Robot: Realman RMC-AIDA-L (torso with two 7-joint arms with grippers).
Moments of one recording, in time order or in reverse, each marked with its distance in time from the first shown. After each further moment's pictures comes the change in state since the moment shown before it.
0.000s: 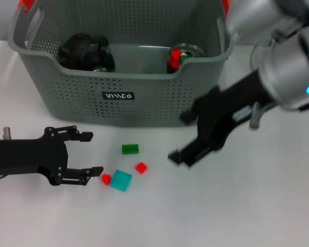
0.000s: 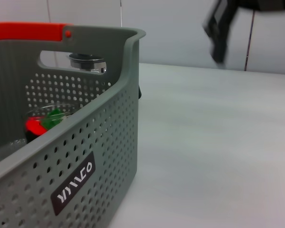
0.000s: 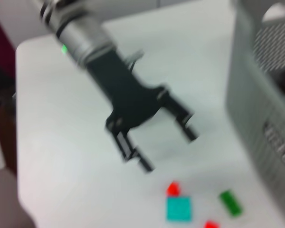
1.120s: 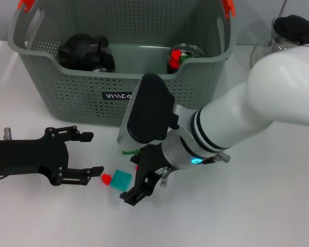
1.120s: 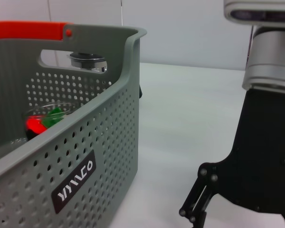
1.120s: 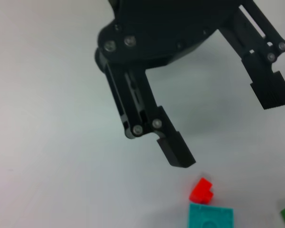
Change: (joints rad) left arm 0.001 0.000 0.001 -0.009 -0.002 -0.009 0.004; right arm 0.131 0.018 -0.679 0.561 0.109 0.794 0.006
